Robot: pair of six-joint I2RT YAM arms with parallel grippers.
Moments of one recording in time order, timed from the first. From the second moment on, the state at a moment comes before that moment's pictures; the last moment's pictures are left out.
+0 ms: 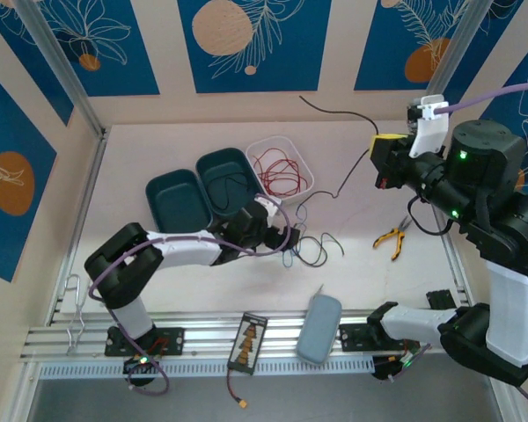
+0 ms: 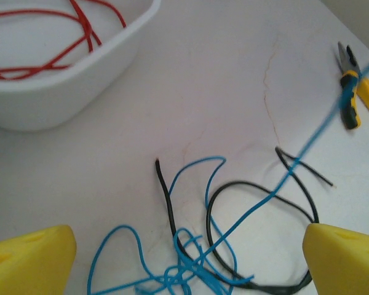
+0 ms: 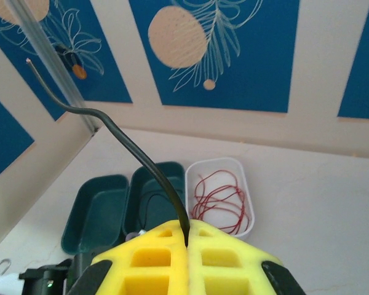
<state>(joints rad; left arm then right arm) -0.90 1.71 0.86 0.27 0.02 -0.42 0.60 1.18 2.18 -1.30 0.18 0.24</state>
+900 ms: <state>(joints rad) -0.90 1.87 0.77 0.68 0.18 -0.34 0.60 1.25 2.19 -1.20 0.22 0.18</state>
